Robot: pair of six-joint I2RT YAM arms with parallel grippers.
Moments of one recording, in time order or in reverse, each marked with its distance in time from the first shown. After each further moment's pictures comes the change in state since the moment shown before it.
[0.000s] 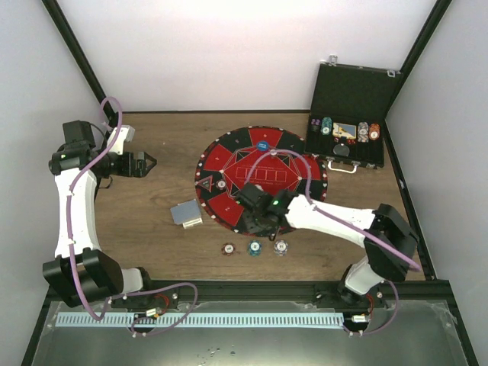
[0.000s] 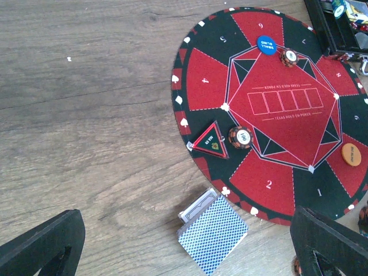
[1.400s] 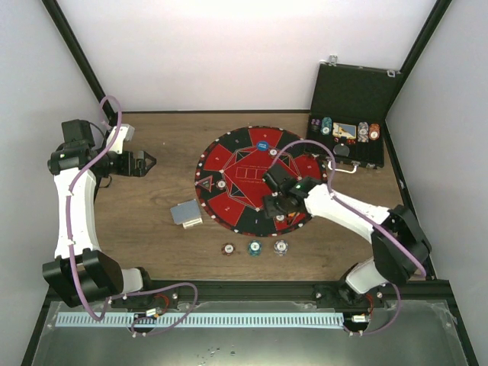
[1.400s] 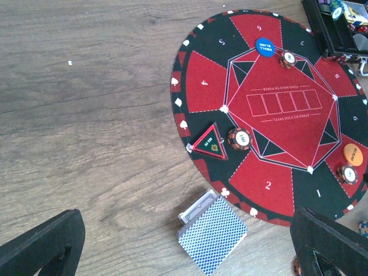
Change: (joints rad) left arm 0.000 0.000 0.015 -0.009 0.001 0.003; right arm -0.336 -0.068 -0.146 0.055 -0.050 -0.163
